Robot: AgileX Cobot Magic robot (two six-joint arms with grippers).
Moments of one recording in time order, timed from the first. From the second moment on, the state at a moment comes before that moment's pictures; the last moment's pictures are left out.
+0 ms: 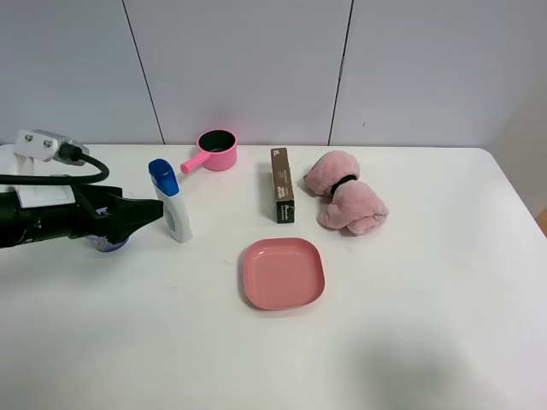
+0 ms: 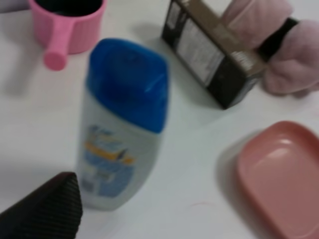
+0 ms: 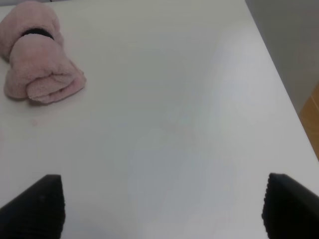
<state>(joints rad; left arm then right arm) 0.07 1.38 -0.44 -1.73 0.72 1.98 -0.06 0.00 -0.50 -0.03 1.06 0.09</state>
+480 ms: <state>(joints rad) 0.07 1.38 -0.44 -1.73 0.89 1.98 -0.06 0.00 -0.50 -0.03 1.06 0.09</state>
